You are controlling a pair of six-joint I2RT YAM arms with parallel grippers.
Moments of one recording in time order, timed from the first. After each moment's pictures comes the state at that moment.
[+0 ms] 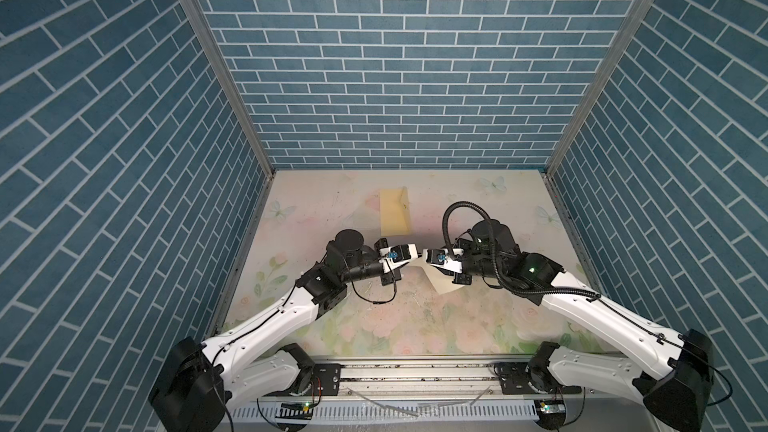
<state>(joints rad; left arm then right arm) -0.70 1.07 0.66 0.23 0.53 0.45 0.84 1.10 0.91 -0.40 -0.24 -0.70</state>
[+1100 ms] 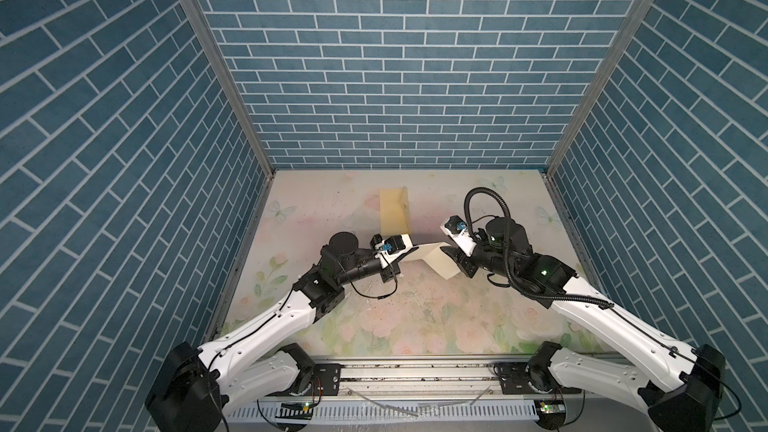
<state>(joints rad) -0.70 1.04 0.64 0.28 0.47 0.35 0.77 1.04 0.91 -0.40 -0.09 -0.25</state>
